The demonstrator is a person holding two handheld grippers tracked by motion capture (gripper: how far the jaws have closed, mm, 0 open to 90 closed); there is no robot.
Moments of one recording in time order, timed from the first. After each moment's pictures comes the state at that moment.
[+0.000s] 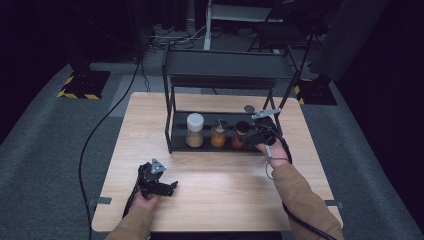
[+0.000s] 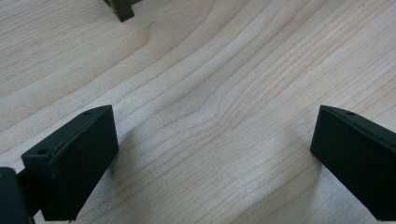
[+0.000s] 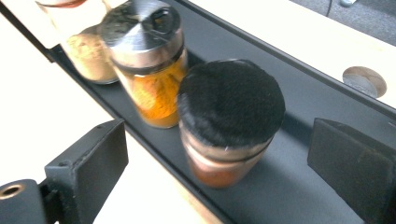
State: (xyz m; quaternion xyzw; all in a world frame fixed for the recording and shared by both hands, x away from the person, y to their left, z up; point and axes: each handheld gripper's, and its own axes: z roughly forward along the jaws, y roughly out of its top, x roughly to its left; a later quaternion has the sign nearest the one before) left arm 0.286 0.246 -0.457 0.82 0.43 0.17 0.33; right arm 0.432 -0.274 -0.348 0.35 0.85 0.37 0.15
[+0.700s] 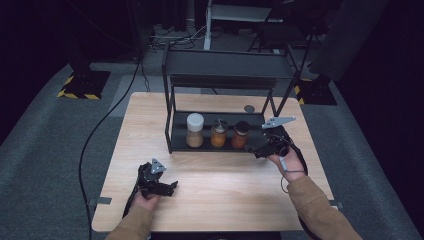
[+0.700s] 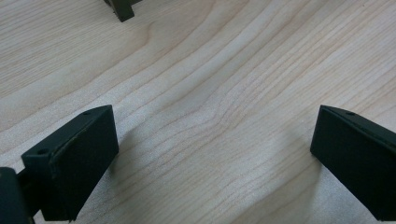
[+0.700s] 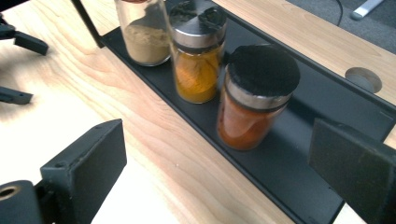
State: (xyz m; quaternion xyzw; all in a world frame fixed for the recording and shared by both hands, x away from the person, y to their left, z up) left arm 0.285 0.245 -0.457 0.82 0.43 0.17 0.33; right arm 0.382 -0.300 -0.324 0.31 0.86 0.38 0.15
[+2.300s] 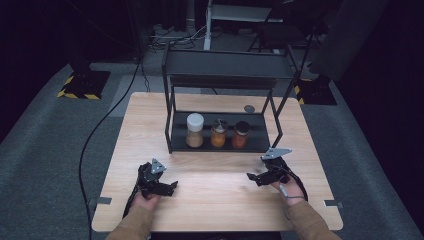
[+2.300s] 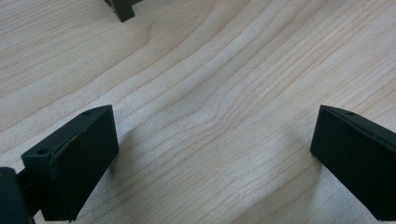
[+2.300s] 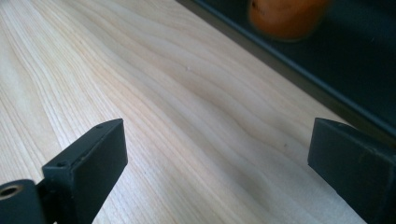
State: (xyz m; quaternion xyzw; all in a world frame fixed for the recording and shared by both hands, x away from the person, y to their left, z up) left arm 0.285 0.245 -0.457 0.82 0.43 0.17 0.33; right arm 0.357 -0.322 -0.425 0.31 0.87 0.37 0.12
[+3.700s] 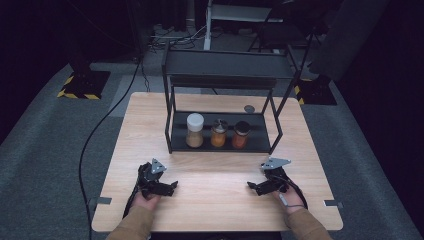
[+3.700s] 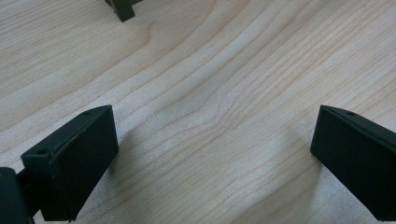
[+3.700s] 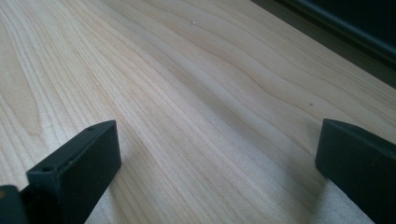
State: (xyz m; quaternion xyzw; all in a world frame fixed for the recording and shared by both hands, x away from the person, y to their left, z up) left arm 0.285 0.245 -0.457 0.82 0.43 0.17 0.33; right arm 0.342 -0.329 -0.460 0.30 0.87 0.37 0.13
